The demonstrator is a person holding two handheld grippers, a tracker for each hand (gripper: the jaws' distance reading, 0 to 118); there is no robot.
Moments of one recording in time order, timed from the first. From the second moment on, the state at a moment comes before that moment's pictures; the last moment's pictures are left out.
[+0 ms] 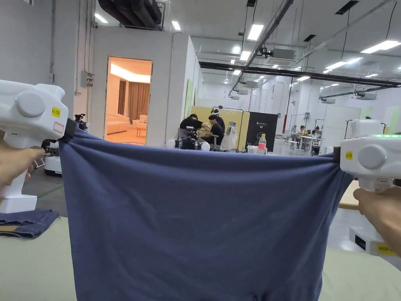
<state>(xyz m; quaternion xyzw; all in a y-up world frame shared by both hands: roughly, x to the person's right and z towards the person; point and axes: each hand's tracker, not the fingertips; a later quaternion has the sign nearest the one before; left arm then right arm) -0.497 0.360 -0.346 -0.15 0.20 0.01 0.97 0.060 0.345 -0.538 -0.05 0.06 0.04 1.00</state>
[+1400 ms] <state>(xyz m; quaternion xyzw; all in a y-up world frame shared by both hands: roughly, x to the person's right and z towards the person) -0.397 -0.021 -0.053 -0.40 0.14 0.11 0.90 0.163 -0.008 -0.238 -0.39 0.06 0.17 0.91</state>
